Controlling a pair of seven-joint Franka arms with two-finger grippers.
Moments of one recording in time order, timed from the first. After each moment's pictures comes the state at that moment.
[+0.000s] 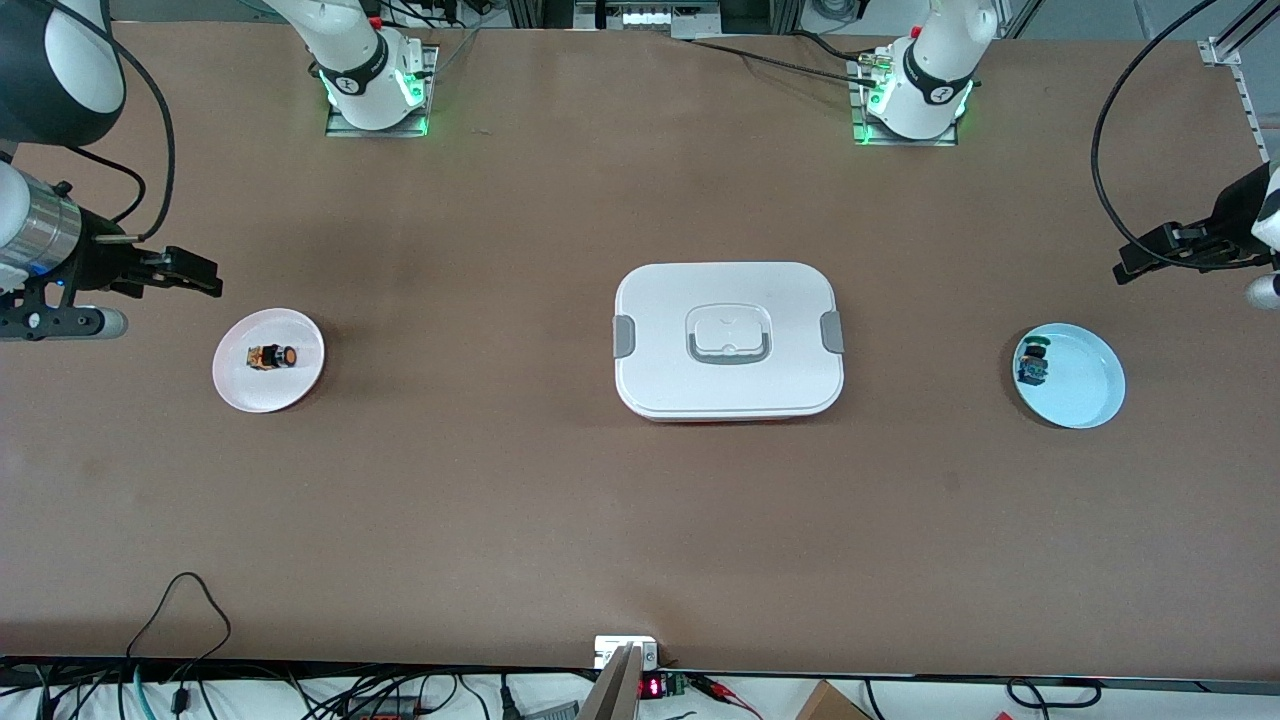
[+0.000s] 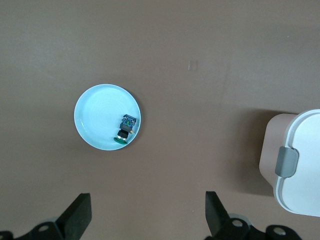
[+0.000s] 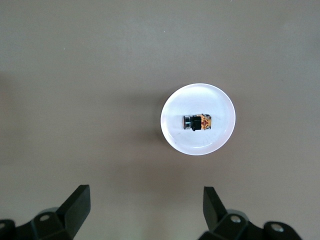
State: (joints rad) left arm 0.08 0.01 0.01 -1.69 0.00 1.66 -0.07; right arm 0.01 0.14 -0.01 -1.64 0.00 1.65 -0.03
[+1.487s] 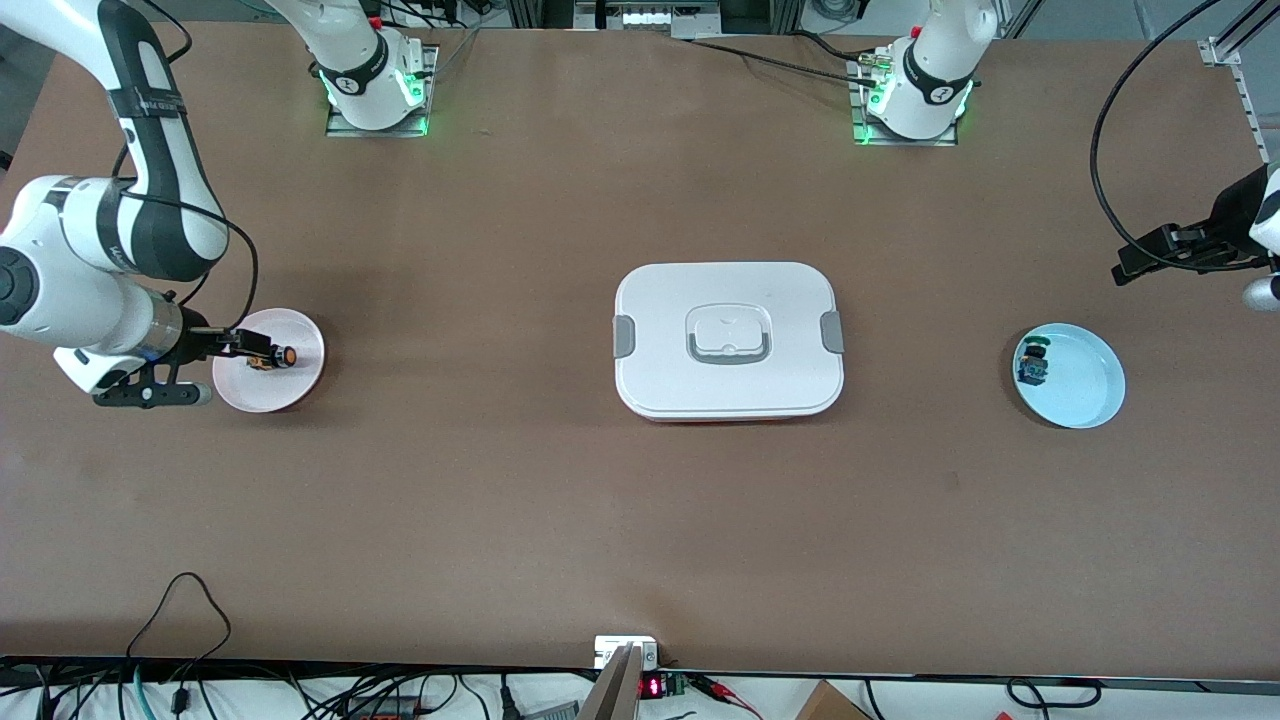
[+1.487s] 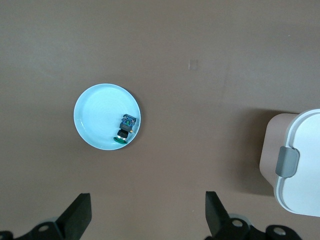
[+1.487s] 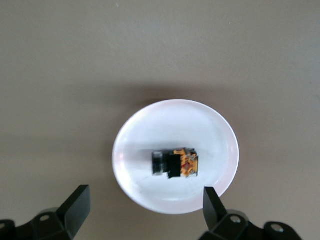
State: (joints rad) left arm 0.08 0.01 0.01 -1.69 0.00 1.66 -0.07; right arm -0.09 0.31 -0.02 -1.96 -0.06 2.16 -0.14
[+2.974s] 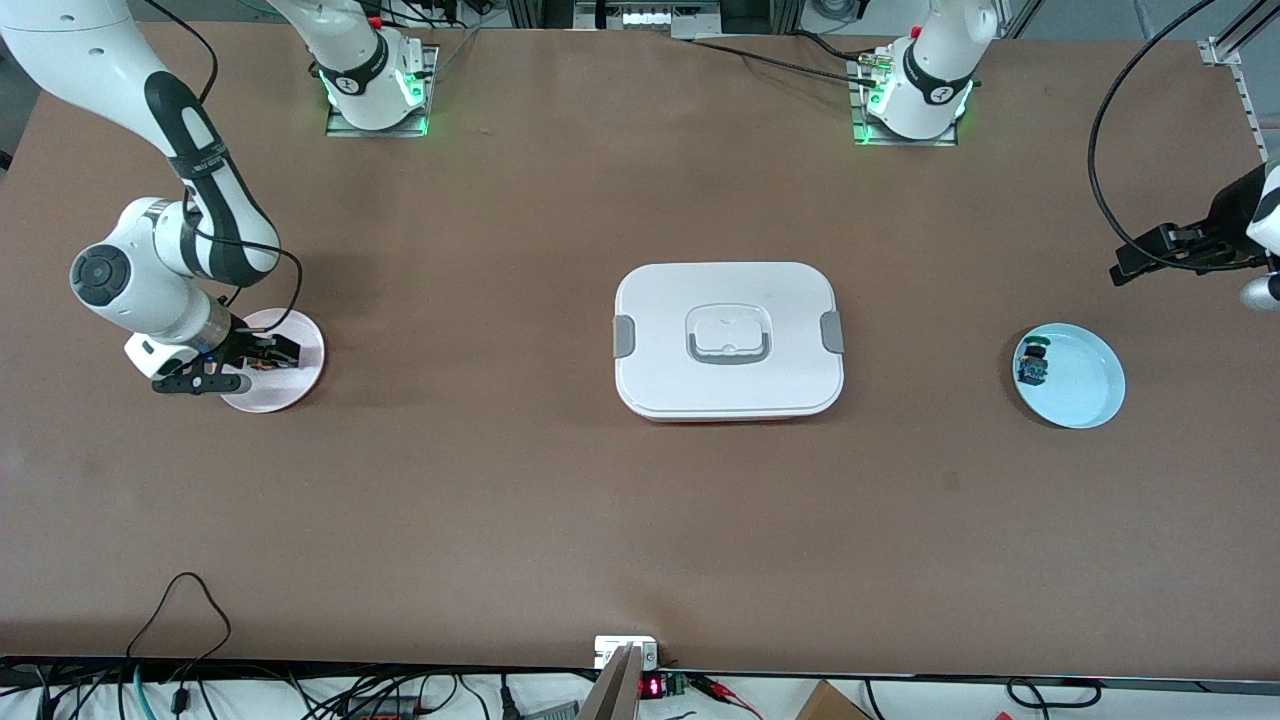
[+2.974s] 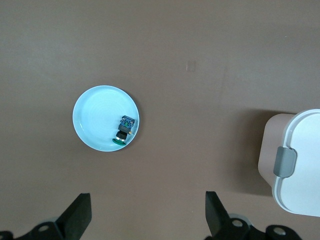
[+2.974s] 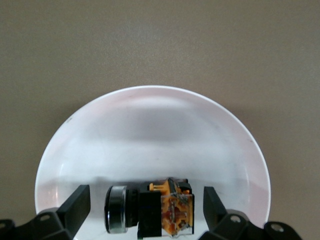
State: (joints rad) left arm 0.08 0.01 0.00 -1.68 0.00 1.66 -0.07; right arm -0.15 0.43 -0.02 -2.19 -0.05 2.62 -0.17
